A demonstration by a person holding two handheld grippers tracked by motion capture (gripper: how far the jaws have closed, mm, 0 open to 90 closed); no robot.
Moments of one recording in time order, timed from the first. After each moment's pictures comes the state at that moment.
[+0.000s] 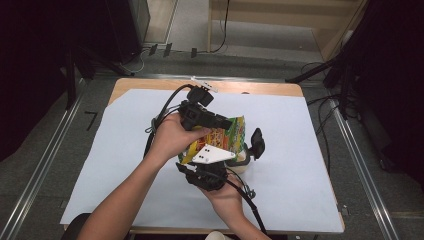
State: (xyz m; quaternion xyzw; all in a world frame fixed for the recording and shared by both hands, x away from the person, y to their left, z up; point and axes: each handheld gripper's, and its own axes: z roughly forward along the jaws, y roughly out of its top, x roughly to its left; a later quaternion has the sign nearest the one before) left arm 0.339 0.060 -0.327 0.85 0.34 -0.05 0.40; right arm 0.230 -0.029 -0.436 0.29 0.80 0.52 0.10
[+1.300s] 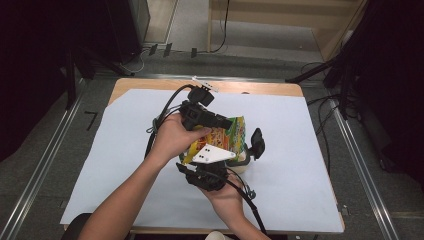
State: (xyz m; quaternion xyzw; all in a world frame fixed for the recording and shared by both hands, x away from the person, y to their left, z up) left arm 0.342 0.059 -0.329 0.85 0.35 -0.05 0.40; right arm 0.229 -0.029 -0.432 0.29 0.80 0.52 0.10
